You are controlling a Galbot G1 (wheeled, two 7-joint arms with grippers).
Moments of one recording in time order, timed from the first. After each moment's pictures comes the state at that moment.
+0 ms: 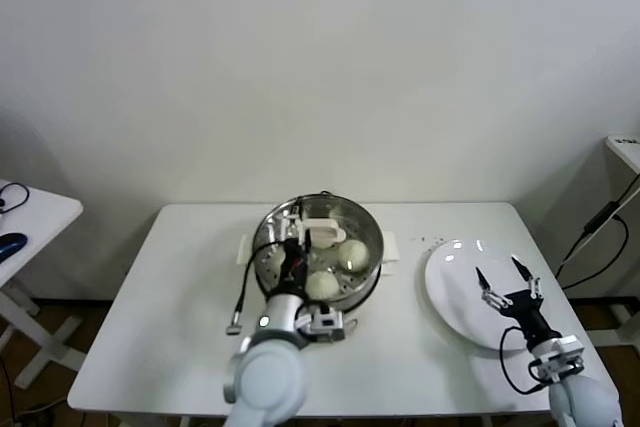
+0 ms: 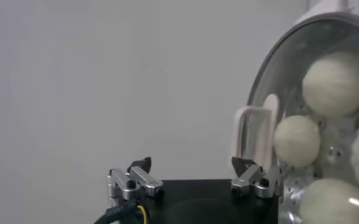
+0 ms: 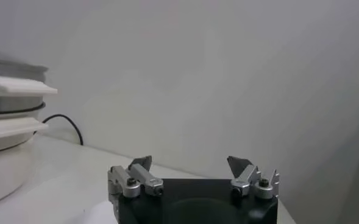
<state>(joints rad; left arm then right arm) 1.18 -1.50 -0.05 -2.07 1.58 0.45 0.35 -1.29 1.18 0.76 1.47 0.24 0.27 -0.37</state>
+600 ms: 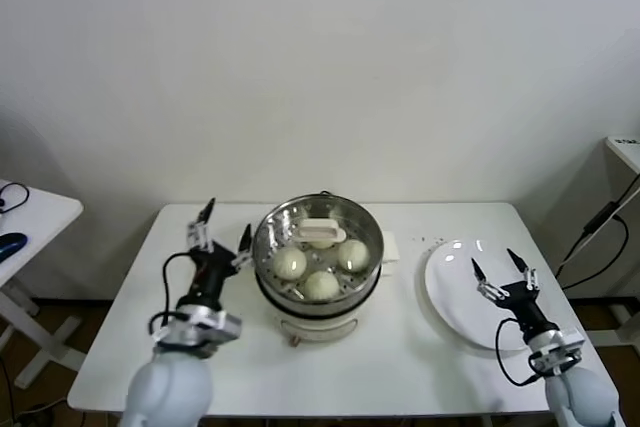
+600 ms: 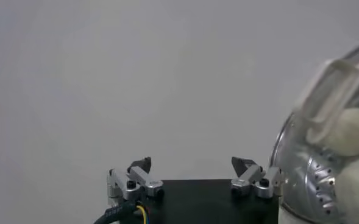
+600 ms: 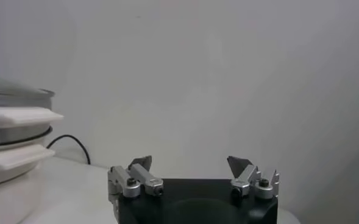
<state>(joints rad) 1.34 -1.35 -0.41 -2.14 0.74 0.25 0.04 -1.29 1.14 0.71 1.50 0.33 0.26 -0.35</state>
